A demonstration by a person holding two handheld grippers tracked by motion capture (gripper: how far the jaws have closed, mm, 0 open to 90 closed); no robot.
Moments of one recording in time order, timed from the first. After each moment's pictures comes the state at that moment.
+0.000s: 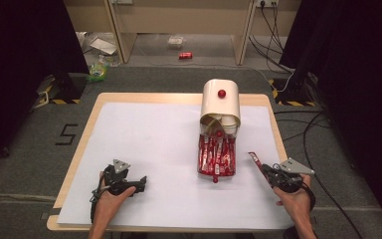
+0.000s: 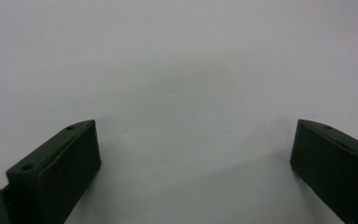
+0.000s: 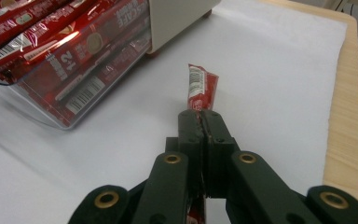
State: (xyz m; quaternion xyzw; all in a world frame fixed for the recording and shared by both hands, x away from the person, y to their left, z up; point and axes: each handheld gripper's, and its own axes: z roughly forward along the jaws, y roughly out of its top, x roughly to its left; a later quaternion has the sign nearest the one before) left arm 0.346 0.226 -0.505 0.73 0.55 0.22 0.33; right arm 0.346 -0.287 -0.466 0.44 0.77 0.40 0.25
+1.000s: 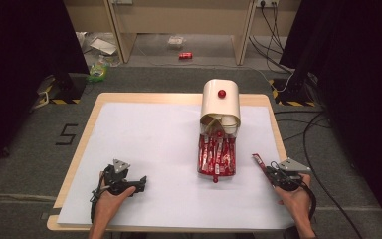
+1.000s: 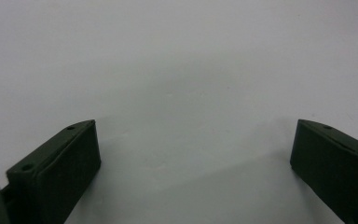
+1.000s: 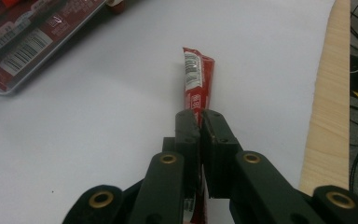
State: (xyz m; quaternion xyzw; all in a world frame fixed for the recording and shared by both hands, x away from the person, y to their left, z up) left arm 0.346 0.226 -0.505 0.73 0.55 0.22 0.33; right arm 0.357 -0.297 -0.483 0.46 0.78 0.34 0.25
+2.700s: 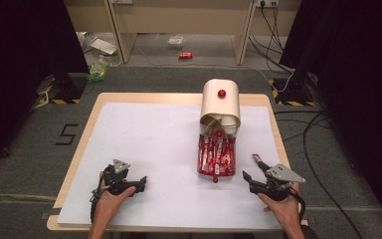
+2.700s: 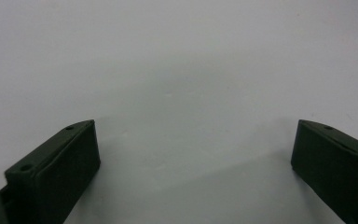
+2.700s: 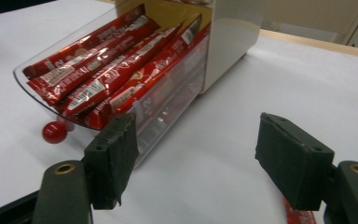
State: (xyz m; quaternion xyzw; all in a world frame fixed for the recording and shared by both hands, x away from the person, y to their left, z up) left arm 0.346 0.226 -0.505 0.73 0.55 0.22 0.33; right arm 0.329 -0.250 -0.464 0.41 0.74 0.46 0.26
